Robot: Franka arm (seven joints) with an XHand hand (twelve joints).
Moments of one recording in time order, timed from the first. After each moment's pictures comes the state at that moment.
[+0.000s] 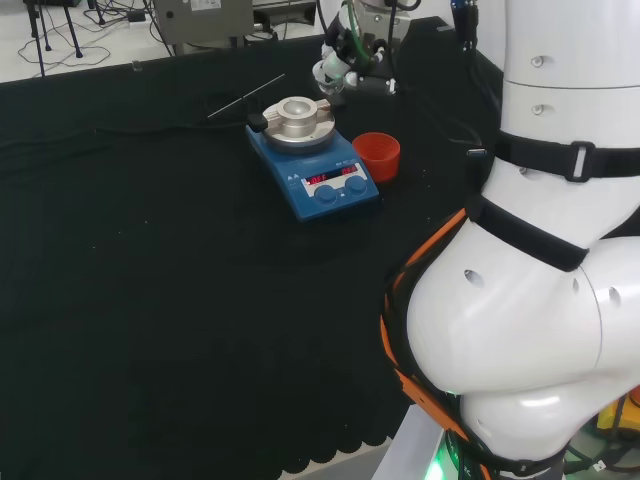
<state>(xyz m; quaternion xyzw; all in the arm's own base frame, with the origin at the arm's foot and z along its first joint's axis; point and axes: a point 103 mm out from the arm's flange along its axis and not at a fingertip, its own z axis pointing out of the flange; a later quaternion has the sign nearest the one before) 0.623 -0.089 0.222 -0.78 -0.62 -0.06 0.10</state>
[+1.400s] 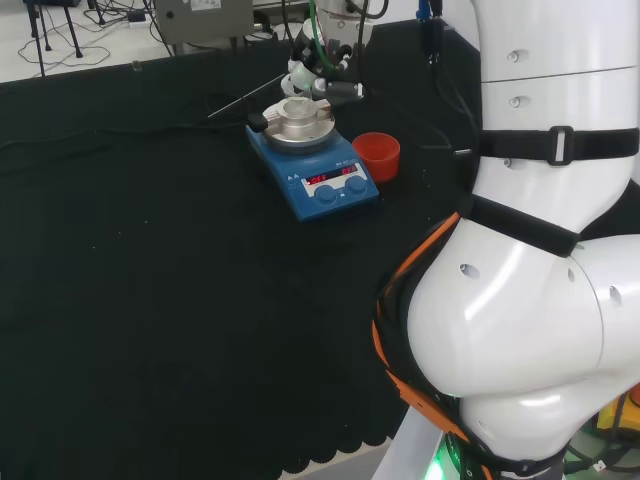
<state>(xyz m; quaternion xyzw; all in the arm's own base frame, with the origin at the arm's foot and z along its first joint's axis) 0.651 -0.042 0.197 -0.75 -0.64 -0.03 0.13</state>
